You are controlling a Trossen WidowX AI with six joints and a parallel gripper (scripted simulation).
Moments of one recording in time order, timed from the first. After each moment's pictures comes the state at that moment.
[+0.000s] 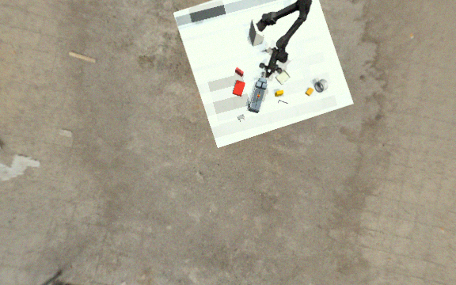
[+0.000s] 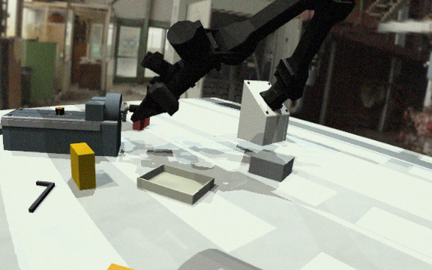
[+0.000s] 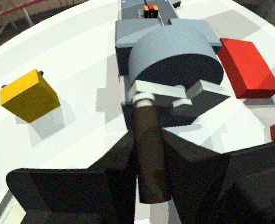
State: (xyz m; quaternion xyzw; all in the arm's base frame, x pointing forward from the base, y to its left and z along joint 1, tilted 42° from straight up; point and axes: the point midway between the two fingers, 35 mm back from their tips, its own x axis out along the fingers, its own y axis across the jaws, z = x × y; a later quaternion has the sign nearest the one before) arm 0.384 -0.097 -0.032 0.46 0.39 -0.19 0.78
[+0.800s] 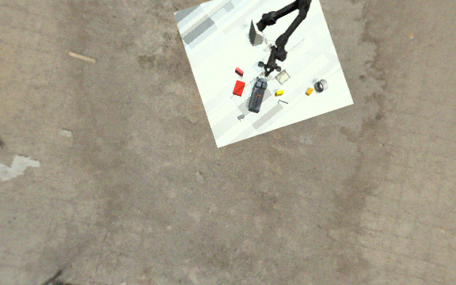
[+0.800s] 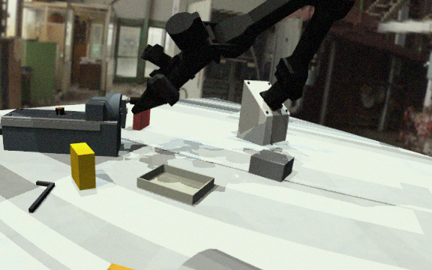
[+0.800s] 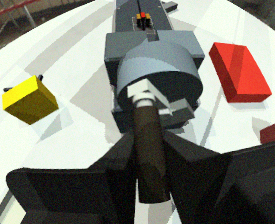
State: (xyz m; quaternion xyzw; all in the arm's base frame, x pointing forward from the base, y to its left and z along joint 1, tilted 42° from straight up) arm 0.375 -0.113 -0.028 0.46 0.39 -0.18 0.78
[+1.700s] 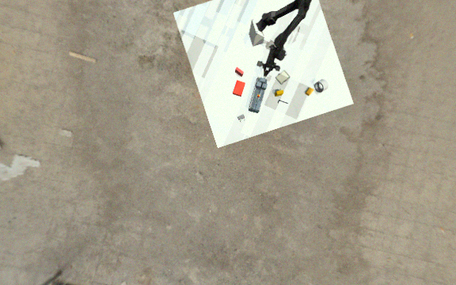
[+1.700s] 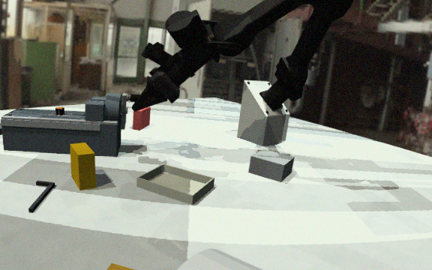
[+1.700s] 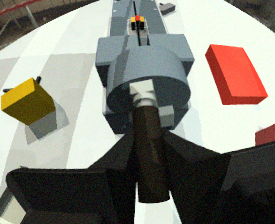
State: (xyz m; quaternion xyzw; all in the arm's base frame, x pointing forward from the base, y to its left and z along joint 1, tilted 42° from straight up) arm 0.368 -0.120 -0.031 0.46 0.39 -0.18 0.78
